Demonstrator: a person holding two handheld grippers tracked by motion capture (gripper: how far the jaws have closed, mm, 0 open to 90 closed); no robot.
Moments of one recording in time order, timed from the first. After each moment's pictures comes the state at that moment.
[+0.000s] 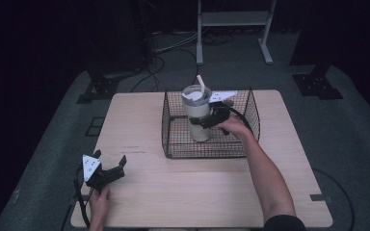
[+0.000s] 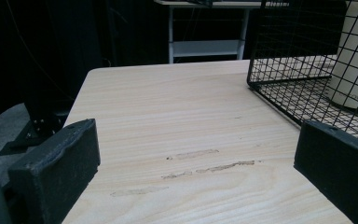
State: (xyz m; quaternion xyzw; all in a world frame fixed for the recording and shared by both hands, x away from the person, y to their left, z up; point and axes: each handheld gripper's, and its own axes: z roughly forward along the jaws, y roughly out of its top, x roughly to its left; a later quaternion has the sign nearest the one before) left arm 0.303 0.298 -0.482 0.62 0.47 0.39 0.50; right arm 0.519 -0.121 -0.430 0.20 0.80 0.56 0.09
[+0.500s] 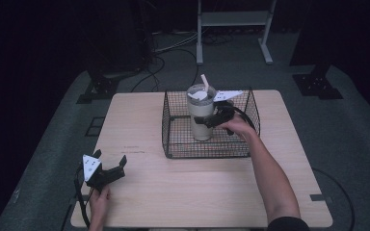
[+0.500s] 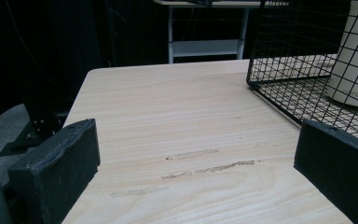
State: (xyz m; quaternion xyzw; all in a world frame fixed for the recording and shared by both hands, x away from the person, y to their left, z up) left arm 0.303 0.298 -0.482 0.62 0.47 0.39 0.50; right arm 0.517 -0.136 -0.428 0.22 0.80 0.55 0.09
